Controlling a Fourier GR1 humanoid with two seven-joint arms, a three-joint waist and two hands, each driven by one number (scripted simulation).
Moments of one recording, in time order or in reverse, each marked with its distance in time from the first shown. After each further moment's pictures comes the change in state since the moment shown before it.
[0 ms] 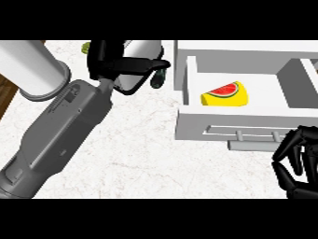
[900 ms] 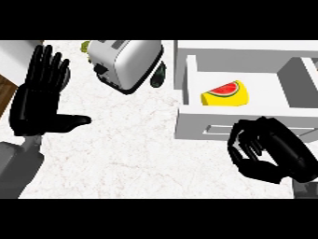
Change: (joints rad) left arm 0.558 0.259 0.115 -0.451 0.050 -0.180 0.007; right arm -0.089 -0.059 0.258 0.287 0.641 -0.107 -0.220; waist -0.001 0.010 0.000
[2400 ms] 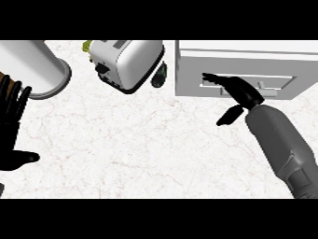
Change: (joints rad) left arm 0.277 0.021 0.251 -0.020 -0.021 -0.357 -0.018; right arm -0.696 0.107 -0.160 1.339 0.273 -0.277 -0.442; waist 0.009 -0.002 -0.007
